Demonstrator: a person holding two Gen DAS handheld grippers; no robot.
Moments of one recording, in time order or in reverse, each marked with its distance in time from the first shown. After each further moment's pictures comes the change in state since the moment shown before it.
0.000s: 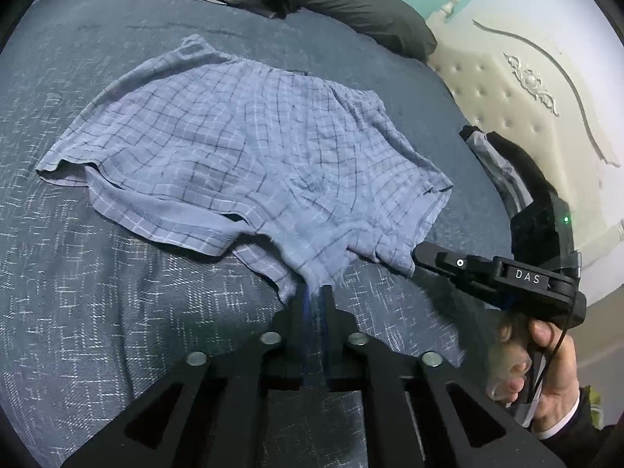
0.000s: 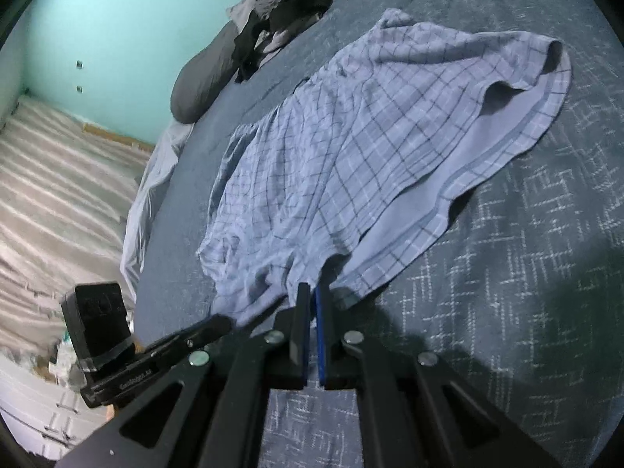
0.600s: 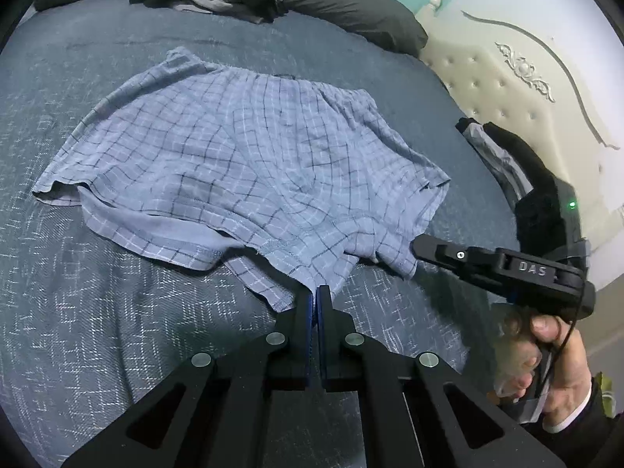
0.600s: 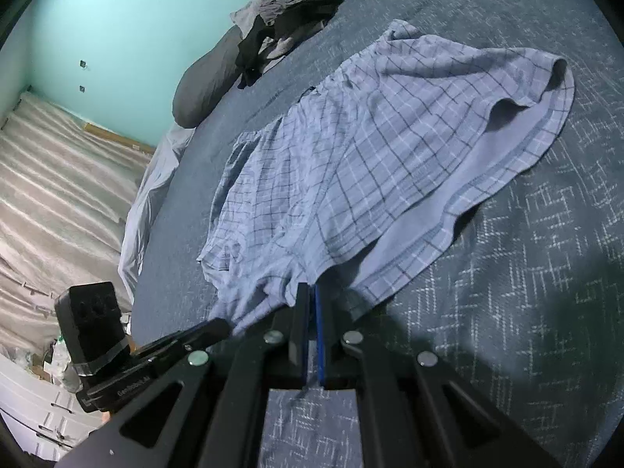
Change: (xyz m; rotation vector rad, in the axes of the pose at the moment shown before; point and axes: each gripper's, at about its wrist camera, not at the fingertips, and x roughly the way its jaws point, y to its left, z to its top) left arm 0.007 -0.010 -0.002 0.066 0.002 0.026; right arm 0.002 0.011 0.003 -0.040 -0.010 -0.011
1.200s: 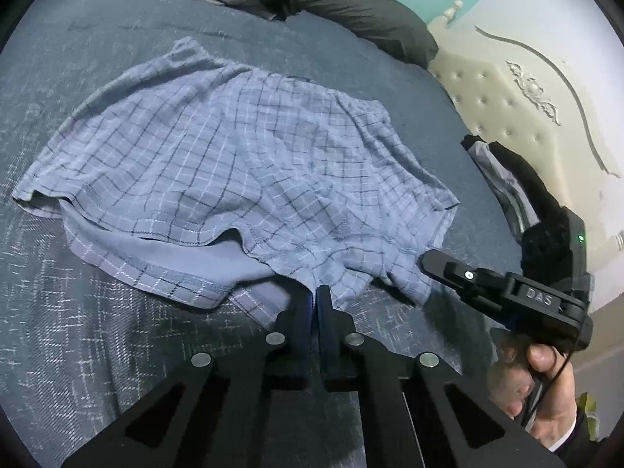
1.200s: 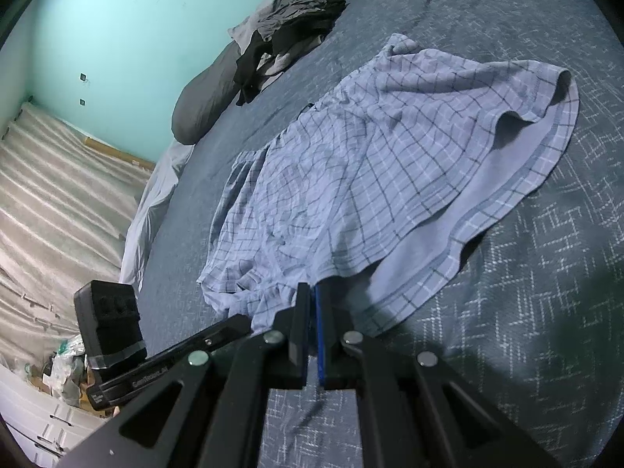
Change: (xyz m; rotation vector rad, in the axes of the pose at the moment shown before) left arm 0.010 0.013 0.016 -0.052 -0.019 -0.038; right arm 0.003 0.000 0.008 0.023 -0.067 0.004
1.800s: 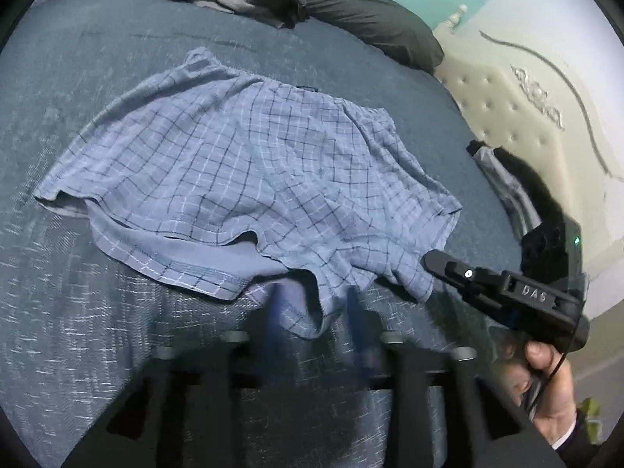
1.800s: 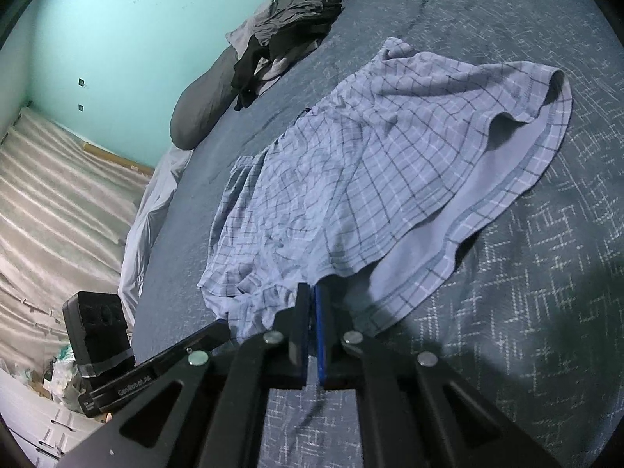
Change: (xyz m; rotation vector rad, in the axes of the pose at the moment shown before) left arm -0.010 0.005 0.000 -0.042 -0.014 0.009; right arm -0.002 -0.002 0.001 0.015 -0.015 -0.004
